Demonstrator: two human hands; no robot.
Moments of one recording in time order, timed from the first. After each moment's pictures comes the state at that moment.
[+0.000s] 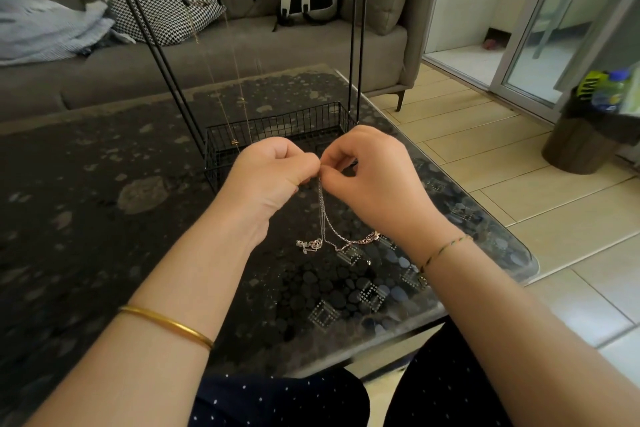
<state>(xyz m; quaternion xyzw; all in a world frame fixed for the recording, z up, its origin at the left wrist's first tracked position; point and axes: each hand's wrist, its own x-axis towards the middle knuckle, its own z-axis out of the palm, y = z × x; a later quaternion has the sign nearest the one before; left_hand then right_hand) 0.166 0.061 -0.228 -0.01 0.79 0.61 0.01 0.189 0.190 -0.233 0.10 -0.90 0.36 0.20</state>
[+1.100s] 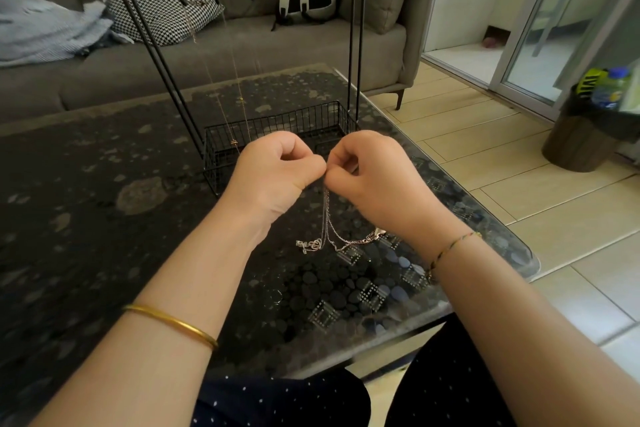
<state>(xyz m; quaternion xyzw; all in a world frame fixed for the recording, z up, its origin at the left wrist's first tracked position) 0.167 0.063 -0.229 0.08 0.84 0.54 -0.05 0.191 0.193 -0.225 0.10 -0.92 0.37 0.12</state>
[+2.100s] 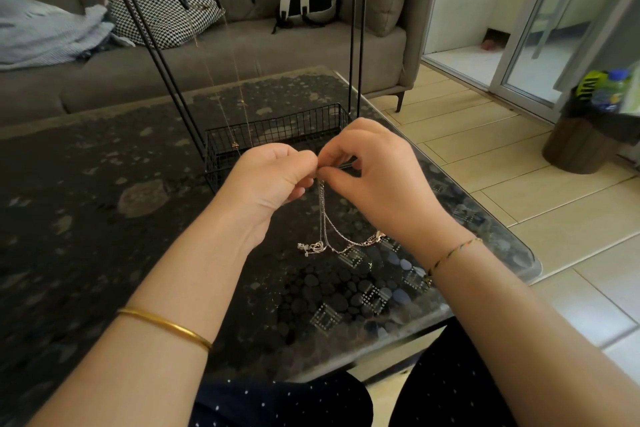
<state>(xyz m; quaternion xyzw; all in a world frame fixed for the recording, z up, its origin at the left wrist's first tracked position) 0.163 0.060 -0.228 0.00 0.76 0.65 0.05 0.189 0.194 -0.230 0.15 -0.89 0.35 0.24</state>
